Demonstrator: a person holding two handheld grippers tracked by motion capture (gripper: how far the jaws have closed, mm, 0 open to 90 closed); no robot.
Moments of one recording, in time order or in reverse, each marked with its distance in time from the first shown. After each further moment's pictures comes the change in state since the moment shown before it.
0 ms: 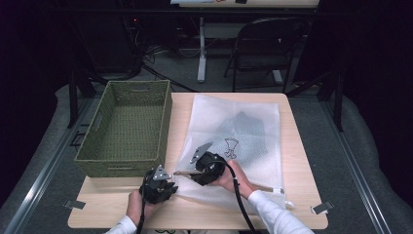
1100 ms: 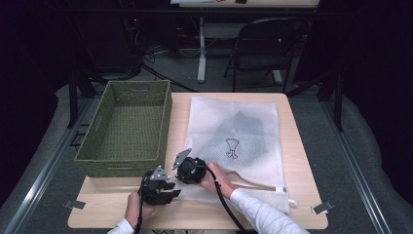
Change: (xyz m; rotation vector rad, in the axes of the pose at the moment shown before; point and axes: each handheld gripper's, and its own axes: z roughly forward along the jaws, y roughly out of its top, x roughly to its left) left arm -0.002 0.004 -0.013 -0.022 -0.092 -0.045; right arm 0.019 0.025 0.048 -0.018 0.013 -0.106
